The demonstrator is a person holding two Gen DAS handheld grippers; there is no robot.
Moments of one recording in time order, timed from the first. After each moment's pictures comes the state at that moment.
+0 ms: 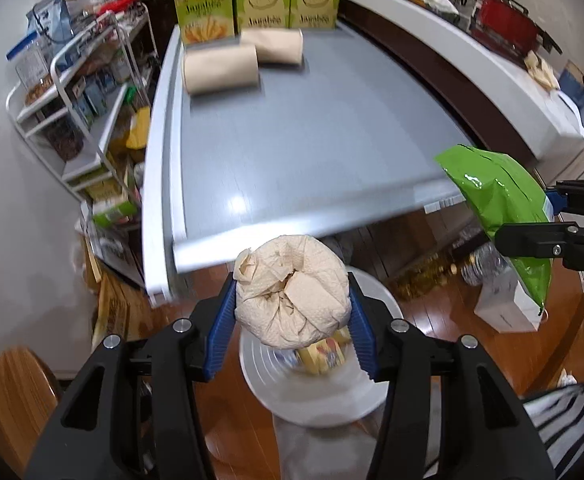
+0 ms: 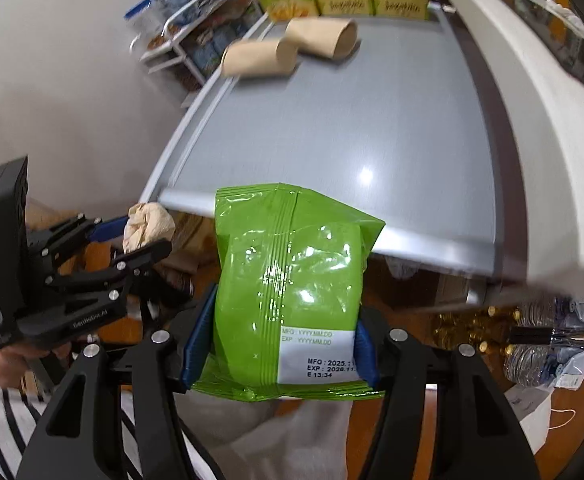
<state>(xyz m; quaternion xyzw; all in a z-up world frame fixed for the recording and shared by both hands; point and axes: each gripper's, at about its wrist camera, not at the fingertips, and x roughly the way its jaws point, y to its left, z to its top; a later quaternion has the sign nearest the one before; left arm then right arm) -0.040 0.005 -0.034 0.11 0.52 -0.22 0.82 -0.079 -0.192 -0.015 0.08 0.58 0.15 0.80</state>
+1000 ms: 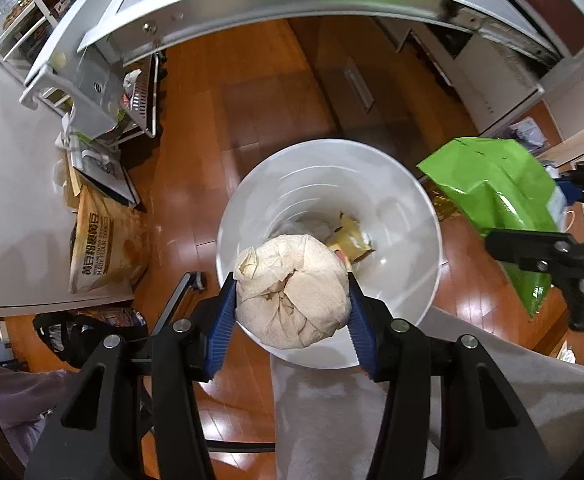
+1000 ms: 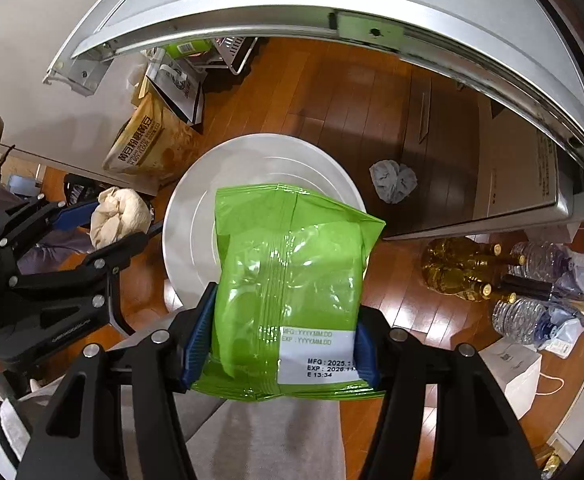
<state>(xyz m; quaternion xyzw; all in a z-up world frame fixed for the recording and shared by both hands) -0.070 0.008 -0.150 0.14 0.63 -0.18 0.74 -0.094 -0.151 -0.139 0.03 0.68 0.11 0.72</state>
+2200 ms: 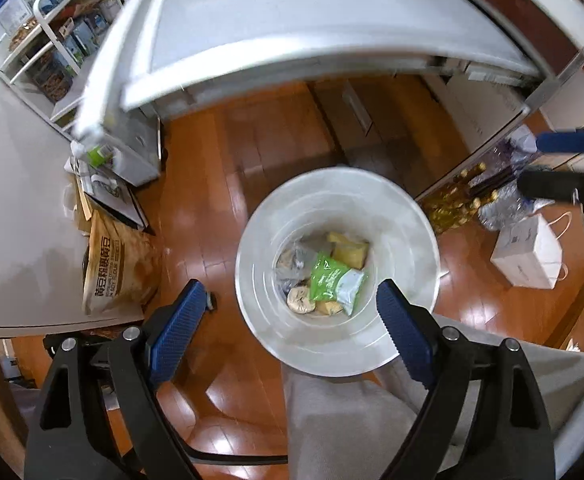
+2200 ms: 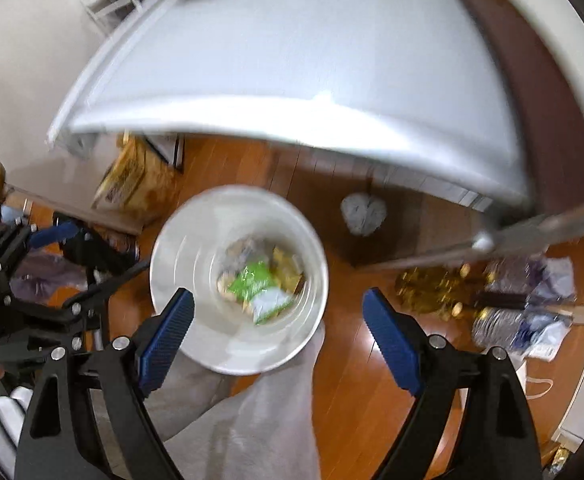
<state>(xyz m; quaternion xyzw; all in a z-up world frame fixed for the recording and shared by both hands) -0.064 0.017 -0.108 0.14 0.59 -0.20 0.77 -0.079 -0.185 -0.082 0.02 0.63 0.07 0.78</state>
